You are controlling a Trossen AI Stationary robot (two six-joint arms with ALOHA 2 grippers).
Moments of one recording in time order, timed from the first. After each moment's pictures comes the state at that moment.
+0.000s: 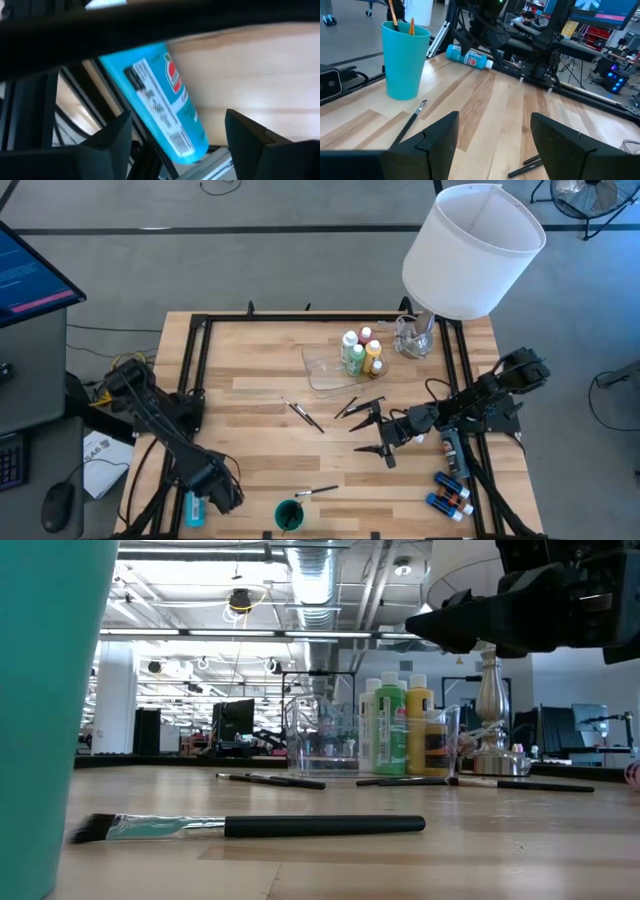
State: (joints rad) left arm -0.87 1.63 1.00 -0.97 0.42 -2.14; right arm 0.36 1.58 0.34 1.12 0.13 -0.26
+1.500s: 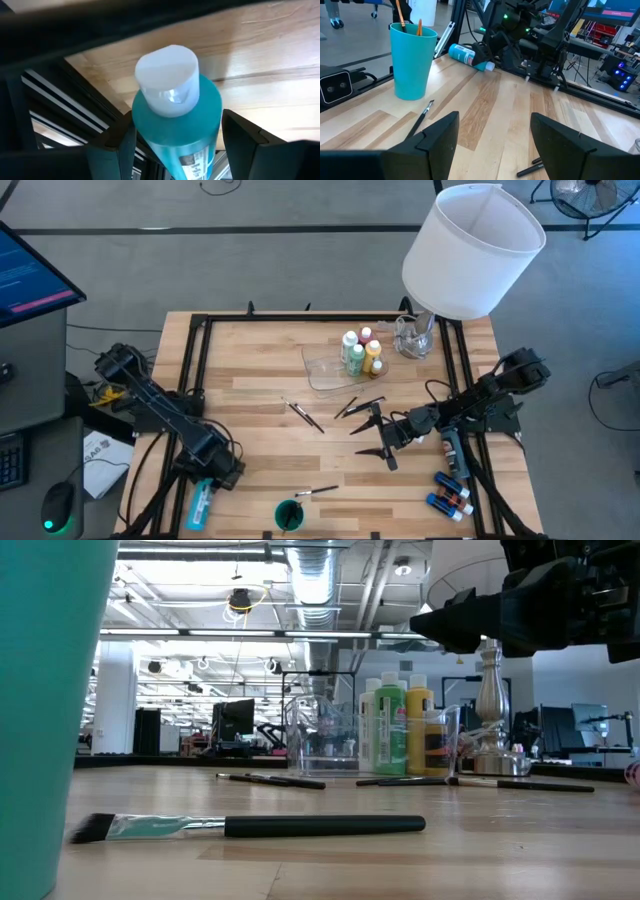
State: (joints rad) left arm -0.73 1.44 0.60 -0.55 0.56 -2.00; right arm 0.38 1.58 0.34 1.11 0.13 -0.24
